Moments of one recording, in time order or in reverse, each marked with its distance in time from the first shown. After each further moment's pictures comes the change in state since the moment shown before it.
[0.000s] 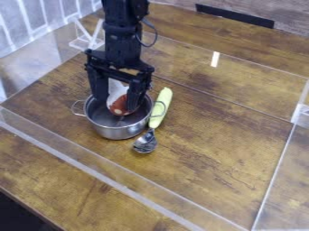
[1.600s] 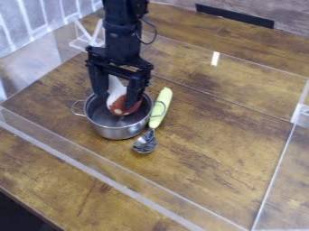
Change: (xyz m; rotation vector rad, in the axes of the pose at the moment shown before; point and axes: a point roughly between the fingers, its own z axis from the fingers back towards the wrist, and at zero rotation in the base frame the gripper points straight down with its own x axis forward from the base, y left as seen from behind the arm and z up) arm 0.010 0.005 0.004 0.014 -0.036 -0.009
